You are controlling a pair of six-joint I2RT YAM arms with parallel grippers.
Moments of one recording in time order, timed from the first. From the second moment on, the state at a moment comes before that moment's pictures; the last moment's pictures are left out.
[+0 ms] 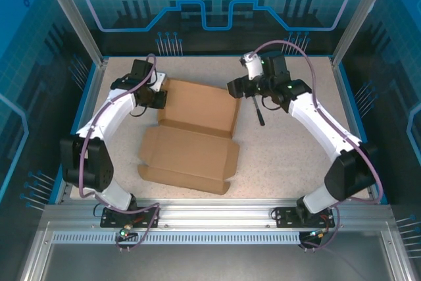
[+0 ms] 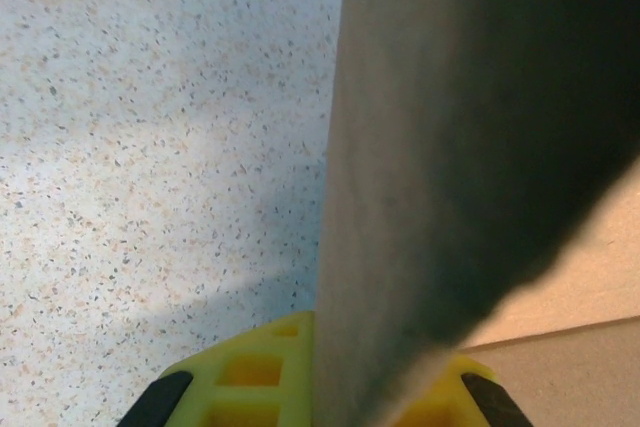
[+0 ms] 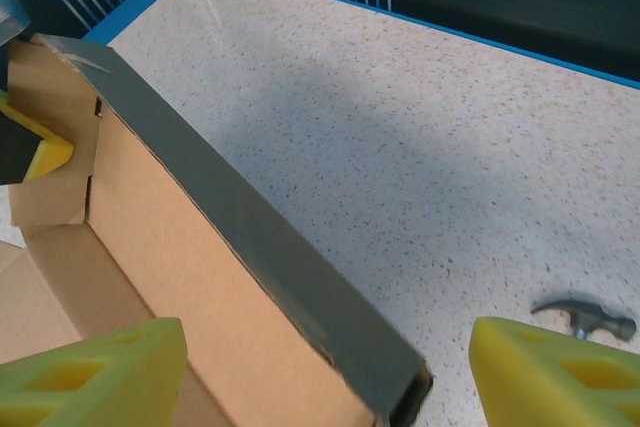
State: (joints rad) left arm -0.12 1.63 1.37 -0.81 0.13 0.02; right arm 0.40 1.56 1.43 -0.49 -0.27 0.02
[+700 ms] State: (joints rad) left arm -0.11 1.97 1.62 -1.09 0.21 0.15; right arm 0.43 1.98 1.65 -0.62 -0.43 -0.19
